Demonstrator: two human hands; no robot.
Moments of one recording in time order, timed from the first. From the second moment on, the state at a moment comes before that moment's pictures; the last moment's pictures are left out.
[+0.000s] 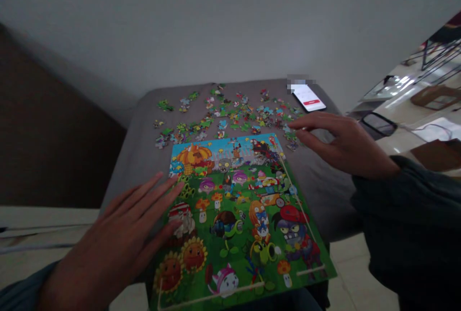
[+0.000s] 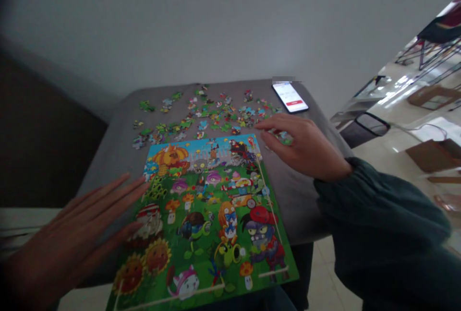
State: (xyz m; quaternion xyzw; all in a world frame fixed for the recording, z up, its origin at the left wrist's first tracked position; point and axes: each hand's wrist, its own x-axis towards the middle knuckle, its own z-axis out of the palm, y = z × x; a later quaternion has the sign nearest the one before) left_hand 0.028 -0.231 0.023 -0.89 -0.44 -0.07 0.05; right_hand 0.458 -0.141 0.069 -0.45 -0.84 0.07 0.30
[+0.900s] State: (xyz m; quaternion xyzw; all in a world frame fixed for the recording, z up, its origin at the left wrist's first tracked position) left_hand 0.073 -0.054 -0.023 -0.82 -0.56 -0.14 -0.07; right_hand 0.445 -0.049 -0.030 -0.47 -0.85 0.04 0.23
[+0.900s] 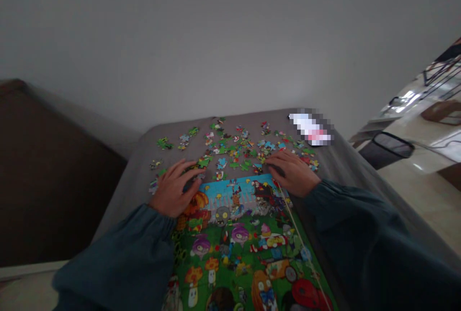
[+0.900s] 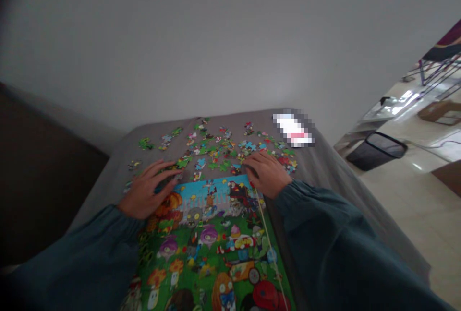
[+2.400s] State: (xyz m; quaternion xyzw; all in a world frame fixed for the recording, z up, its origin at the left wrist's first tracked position) left_hand 0.057 -0.054 -0.046 -0.83 -0.55 -0.06 -0.02; right_hand 0.428 -0.070 -0.015 -0.53 -0.85 0.02 0.10
